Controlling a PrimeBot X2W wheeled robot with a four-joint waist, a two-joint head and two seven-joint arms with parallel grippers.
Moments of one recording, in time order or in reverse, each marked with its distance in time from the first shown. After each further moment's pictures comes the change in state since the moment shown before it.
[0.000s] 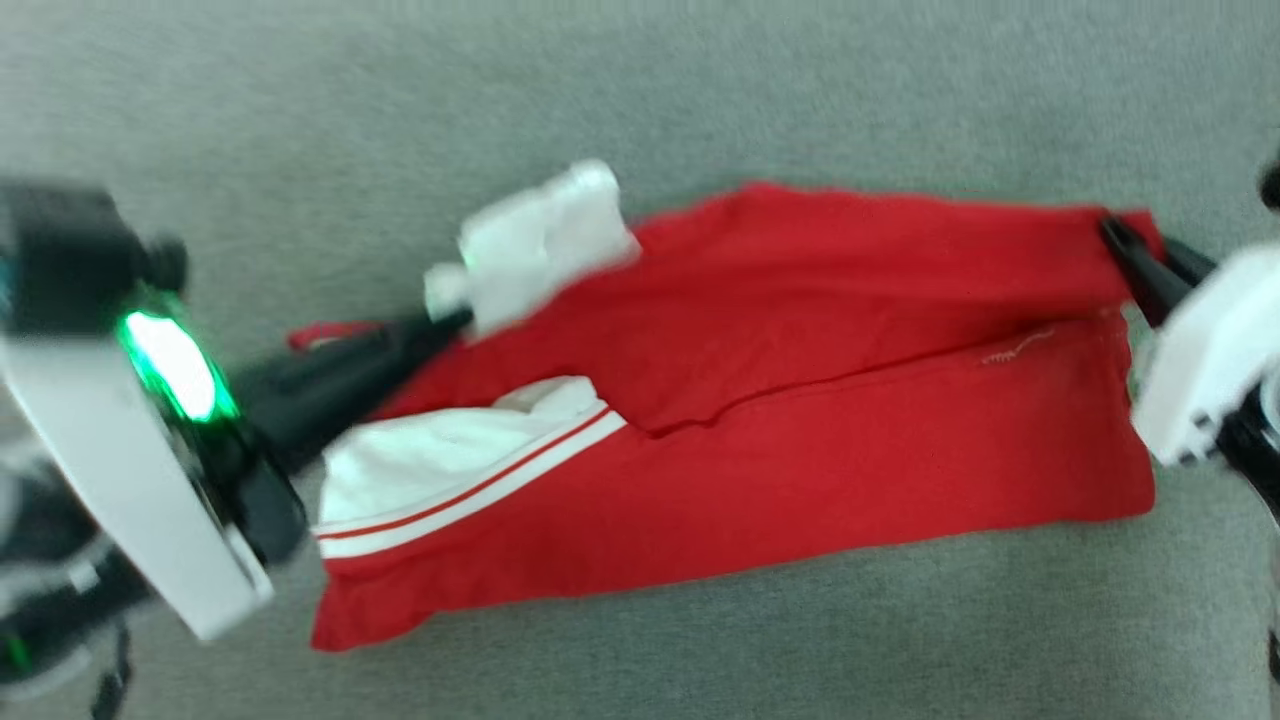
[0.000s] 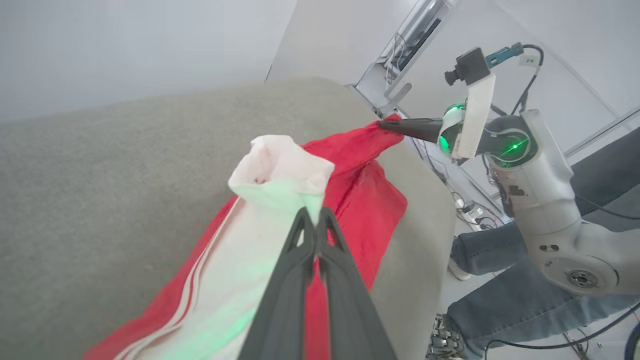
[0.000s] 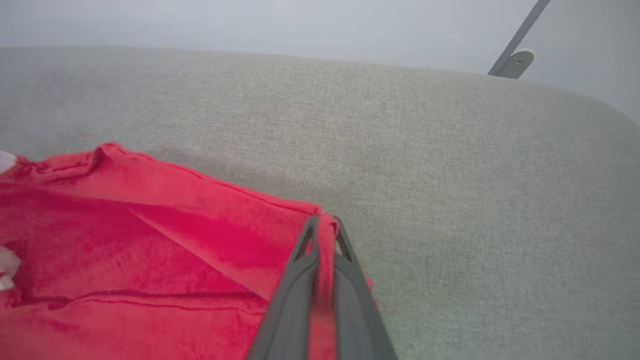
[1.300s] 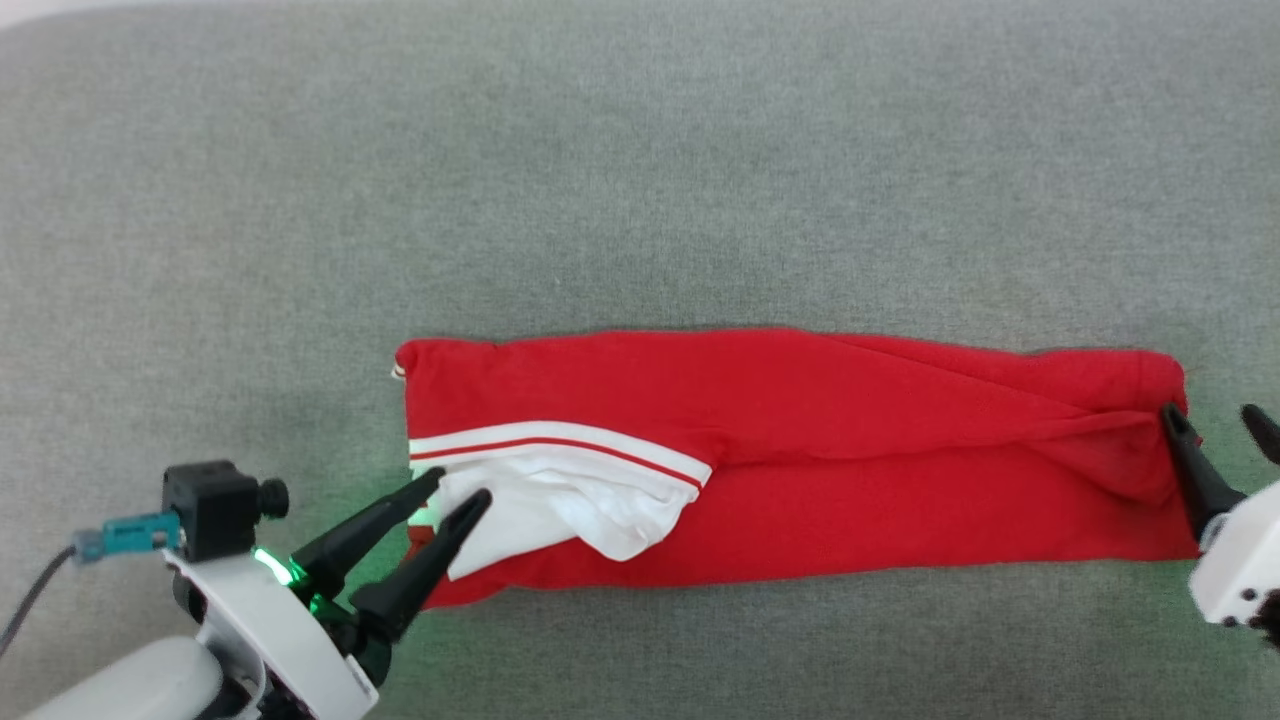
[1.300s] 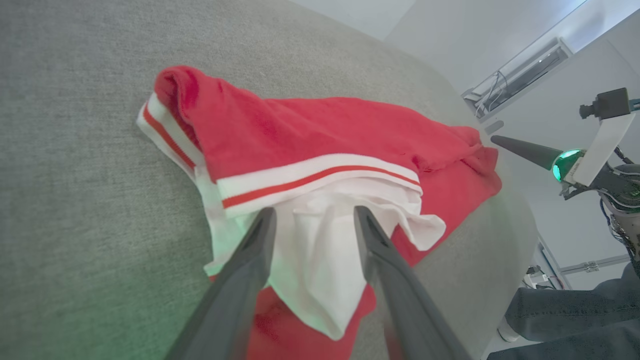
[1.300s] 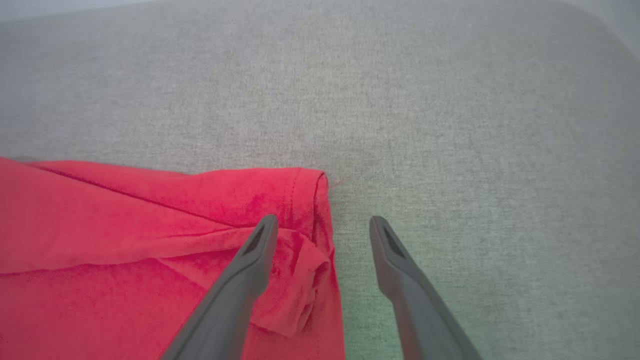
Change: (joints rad) left arm 0.364 -0.227 -0.128 0.357 0.184 0.000 -0.367; right arm 0.351 0.014 -0.172 0.064 -0.053 0.000 -0.310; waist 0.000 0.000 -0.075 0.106
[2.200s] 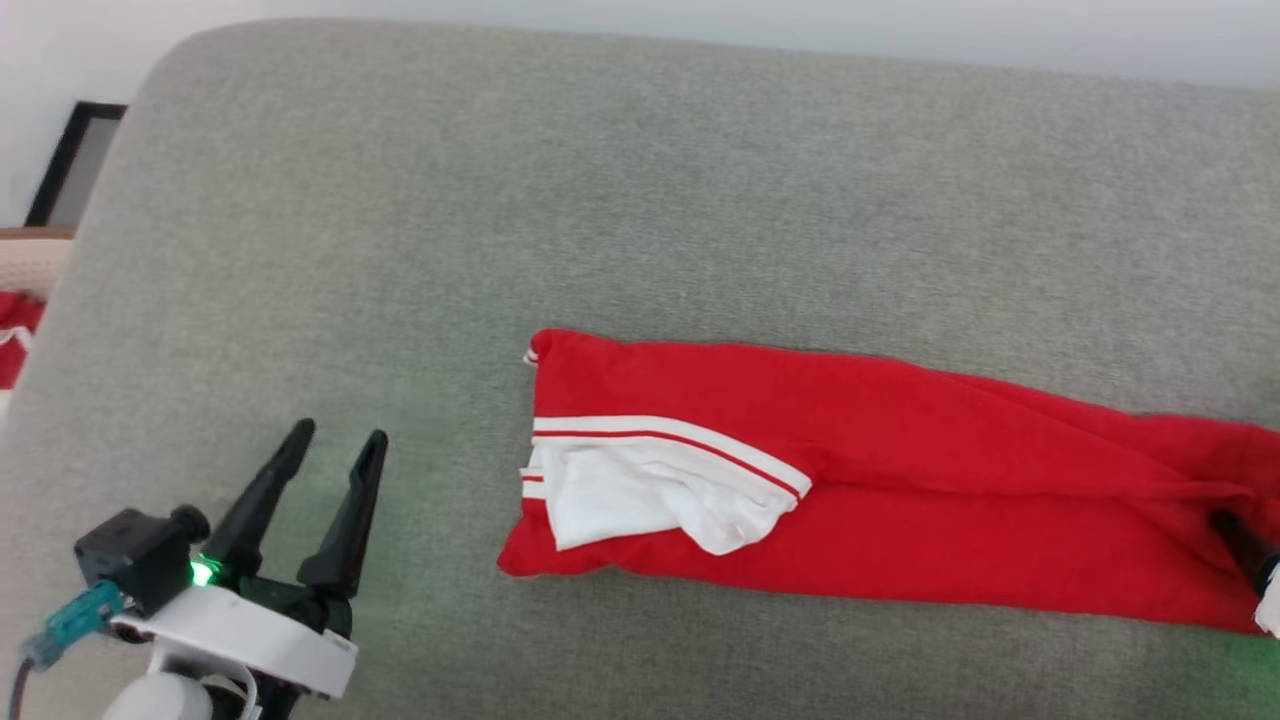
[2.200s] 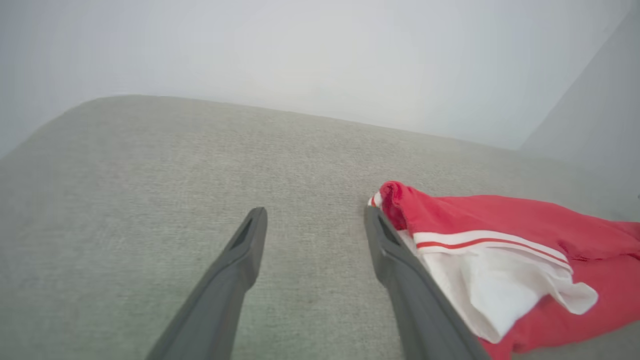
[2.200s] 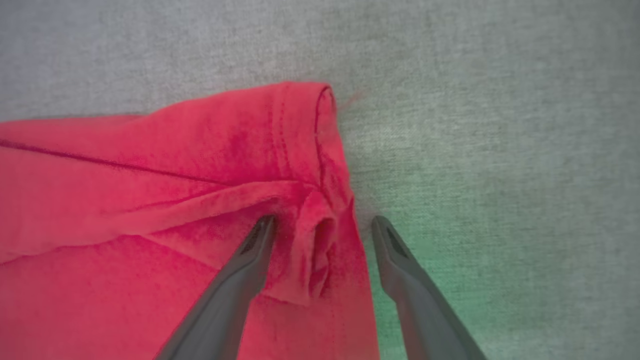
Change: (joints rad) left arm 0.365 -0.403 0.716 0.146 0.581 0.000 0.000; right arm -0.042 0.046 -0.221 0.087 0.017 0.000 0.408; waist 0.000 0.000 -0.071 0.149
